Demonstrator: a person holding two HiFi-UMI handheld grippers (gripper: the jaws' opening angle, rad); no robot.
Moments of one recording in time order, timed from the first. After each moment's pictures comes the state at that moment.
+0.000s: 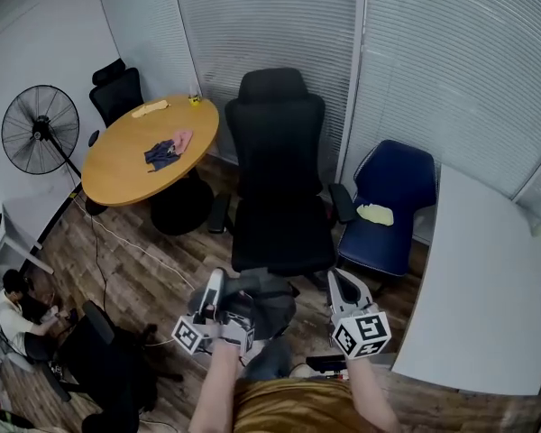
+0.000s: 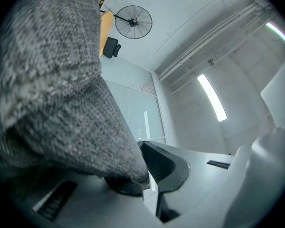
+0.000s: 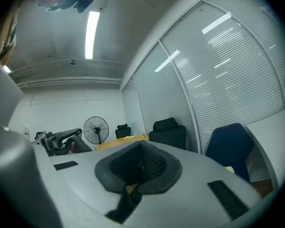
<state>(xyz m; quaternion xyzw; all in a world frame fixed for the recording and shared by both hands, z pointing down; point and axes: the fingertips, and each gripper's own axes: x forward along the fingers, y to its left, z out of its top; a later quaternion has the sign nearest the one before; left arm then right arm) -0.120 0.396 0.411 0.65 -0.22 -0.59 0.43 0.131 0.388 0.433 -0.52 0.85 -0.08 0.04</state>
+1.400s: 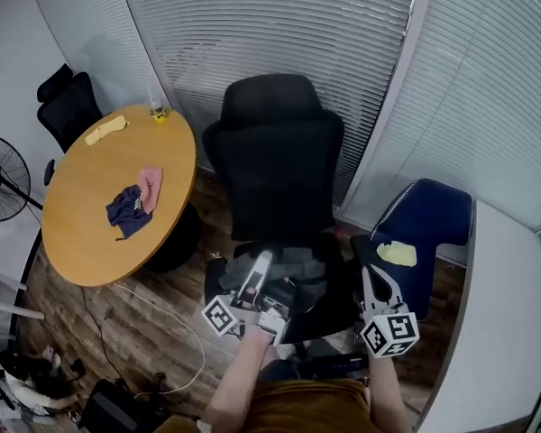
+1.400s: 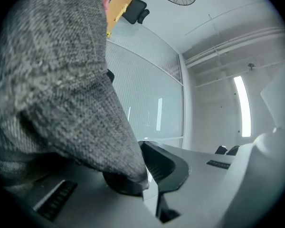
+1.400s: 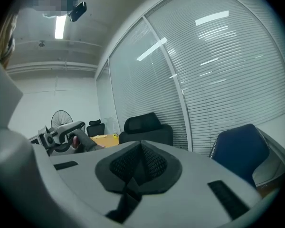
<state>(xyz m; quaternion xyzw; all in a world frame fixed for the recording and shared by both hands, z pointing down) -0.069 -0.061 0.435 0.65 -0.13 -0.52 0.53 0.144 -0.014 0.474 -0.60 0.79 -0.12 0.00</state>
